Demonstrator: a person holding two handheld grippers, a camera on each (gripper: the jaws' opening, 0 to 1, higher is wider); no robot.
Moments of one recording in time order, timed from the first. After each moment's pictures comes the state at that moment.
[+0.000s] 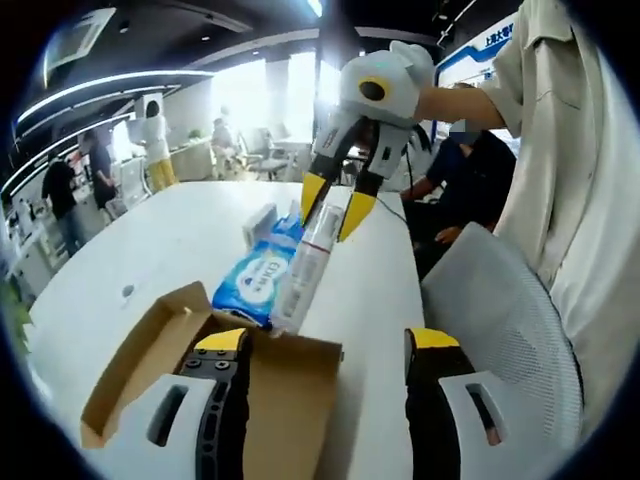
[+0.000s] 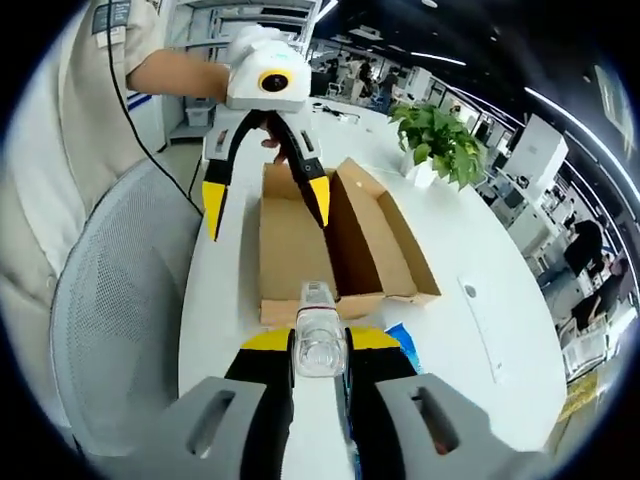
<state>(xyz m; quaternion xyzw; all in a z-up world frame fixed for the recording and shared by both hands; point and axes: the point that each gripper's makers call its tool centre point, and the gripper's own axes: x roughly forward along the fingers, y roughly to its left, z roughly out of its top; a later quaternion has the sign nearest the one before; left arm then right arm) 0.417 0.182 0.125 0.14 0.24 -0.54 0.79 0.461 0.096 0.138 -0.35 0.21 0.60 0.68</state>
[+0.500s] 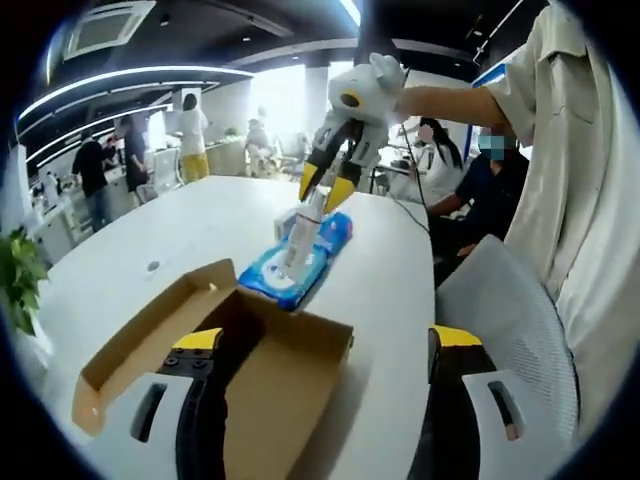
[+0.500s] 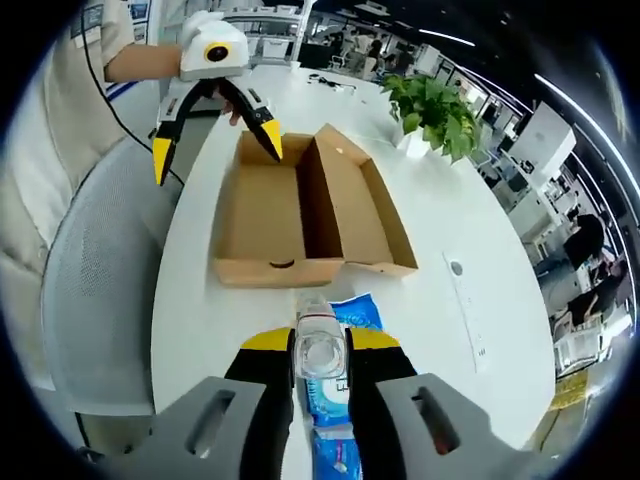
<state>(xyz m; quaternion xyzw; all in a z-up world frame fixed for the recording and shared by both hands) 0.412 0.211 0.124 0.10 0.24 -0.49 0.83 0.520 0.072 0.132 -0.40 0.26 0.58 0.66</state>
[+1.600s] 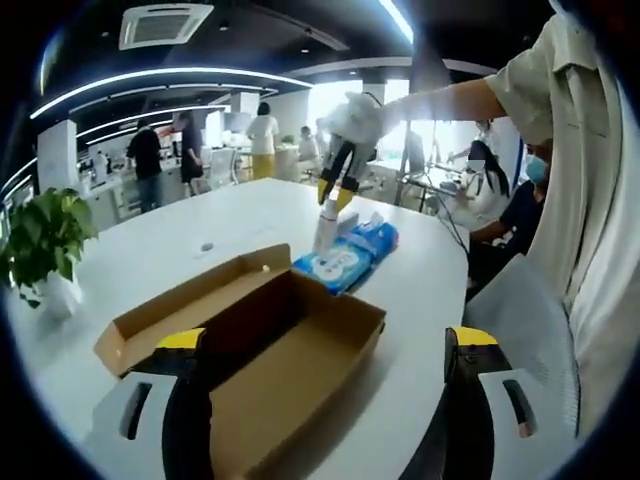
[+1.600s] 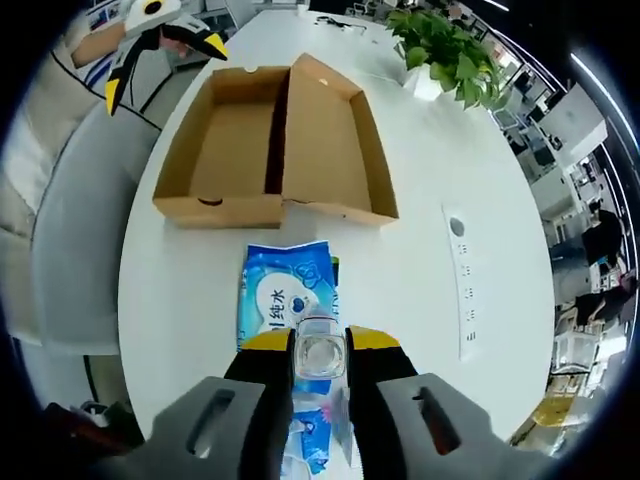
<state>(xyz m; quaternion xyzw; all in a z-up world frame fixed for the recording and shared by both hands) 0.404 0.257 0.132 0.06 0.23 -0.39 0.89 0.606 0.058 0.099 -0.47 0.34 0.57 0.59</state>
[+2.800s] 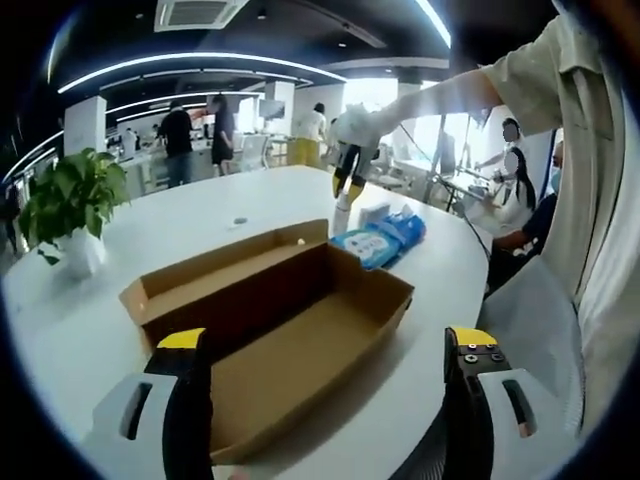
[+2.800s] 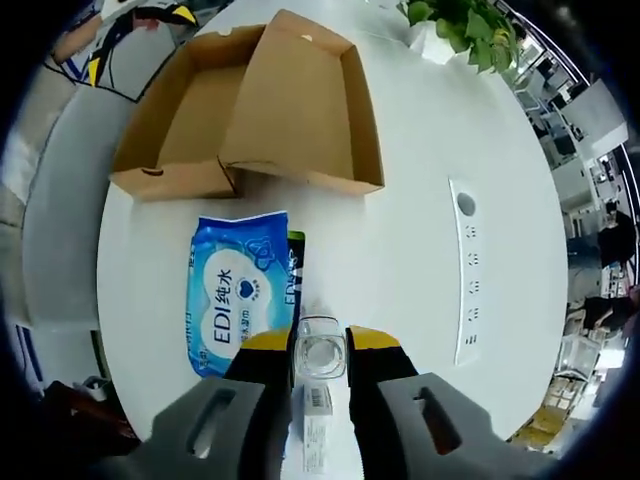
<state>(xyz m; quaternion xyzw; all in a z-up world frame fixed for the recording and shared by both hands) 0.404 0.301 0.112 0.03 0.25 -0.33 0.91 0.659 0.060 0.057 -0.50 0.39 0.56 0.53</state>
